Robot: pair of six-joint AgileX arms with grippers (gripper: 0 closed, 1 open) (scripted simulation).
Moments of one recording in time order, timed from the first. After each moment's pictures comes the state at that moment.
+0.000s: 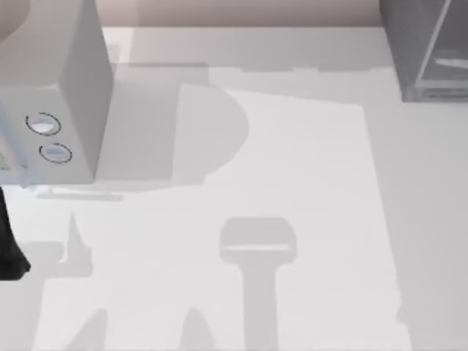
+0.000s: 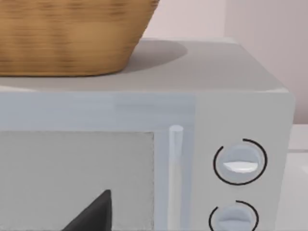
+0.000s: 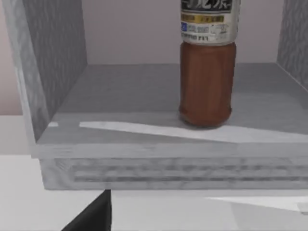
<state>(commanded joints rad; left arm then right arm) 0.00 0.00 0.00 0.00 0.00 0.00 -0.49 1.66 0.16 1.49 -0.47 0.02</state>
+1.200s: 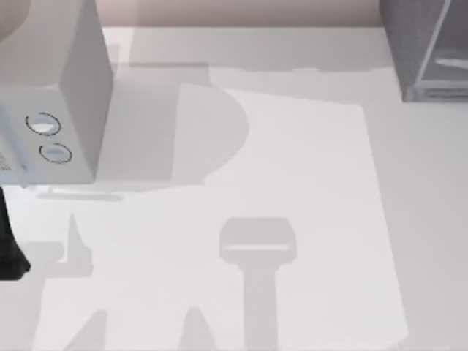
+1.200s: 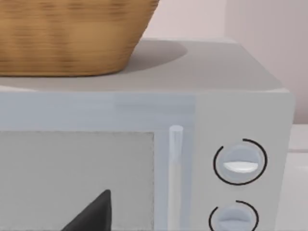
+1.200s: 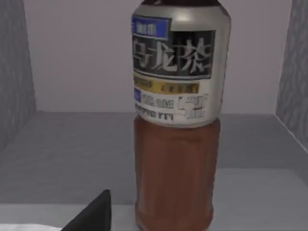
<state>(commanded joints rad) 0.00 0.00 0.00 0.00 0.00 0.00 -0.39 2.01 0.72 1.31 -0.36 0.01</state>
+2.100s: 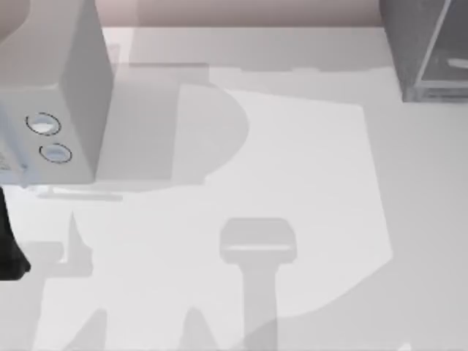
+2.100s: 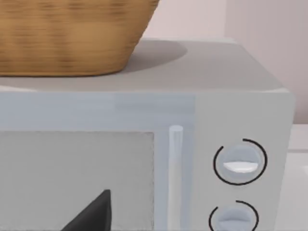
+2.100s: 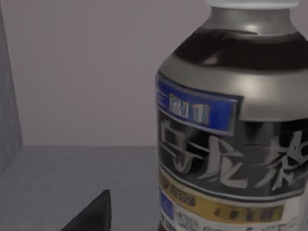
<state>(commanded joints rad) 0.00 0.00 0.00 0.00 0.00 0.00 -0.28 2.16 1.10 1.05 -0.24 0.01</state>
